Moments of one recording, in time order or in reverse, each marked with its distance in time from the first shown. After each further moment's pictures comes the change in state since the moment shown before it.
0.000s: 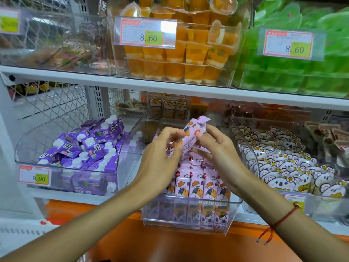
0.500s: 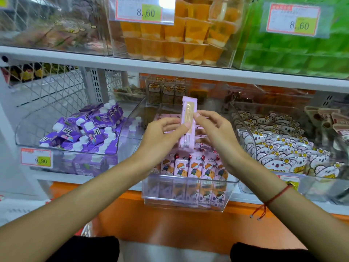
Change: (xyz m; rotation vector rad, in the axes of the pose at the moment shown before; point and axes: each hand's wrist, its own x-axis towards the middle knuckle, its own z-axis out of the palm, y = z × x) left_hand 0.005 0.009 -0.002 -0.251 -0.085 -0.334; right_hand -0.004 -0.002 0.000 -0.169 0.096 -0.021
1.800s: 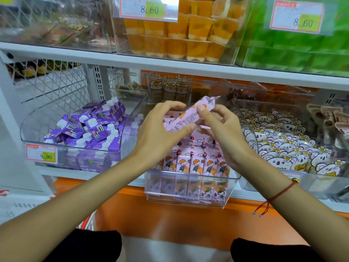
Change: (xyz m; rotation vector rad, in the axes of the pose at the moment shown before) left_hand -0.004 0.001 -0.008 0.328 0.104 0.347; right_hand -0.002 -0.002 -0.004 0.072 0.001 -0.064
